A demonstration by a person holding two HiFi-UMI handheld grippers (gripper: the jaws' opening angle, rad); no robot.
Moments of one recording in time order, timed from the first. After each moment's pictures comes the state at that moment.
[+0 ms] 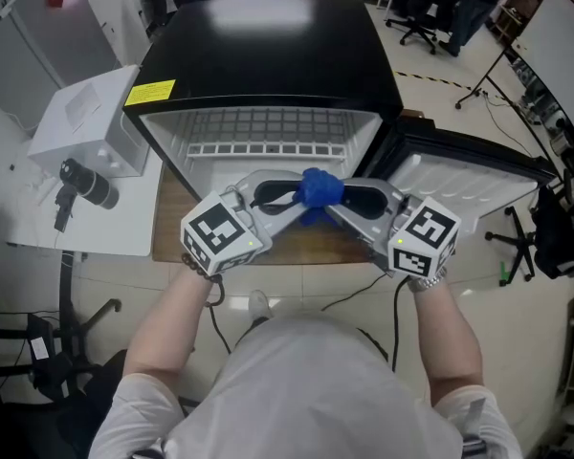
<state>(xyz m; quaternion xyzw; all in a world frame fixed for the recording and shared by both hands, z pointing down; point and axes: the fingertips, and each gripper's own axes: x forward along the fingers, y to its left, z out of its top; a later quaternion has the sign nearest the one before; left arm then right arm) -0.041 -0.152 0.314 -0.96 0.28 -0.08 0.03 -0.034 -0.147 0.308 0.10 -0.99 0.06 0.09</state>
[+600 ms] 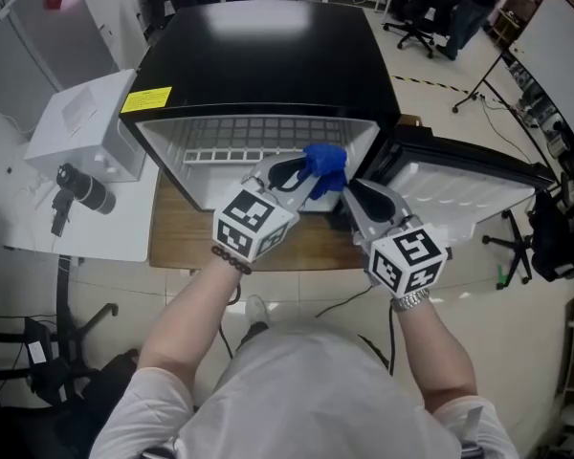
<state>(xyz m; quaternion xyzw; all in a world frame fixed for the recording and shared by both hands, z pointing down) -0.028 -0.226 0.322 -0.91 0.41 -0.05 -0.01 0.022 -0.197 0.327 0.34 -0.93 0.05 0.09</state>
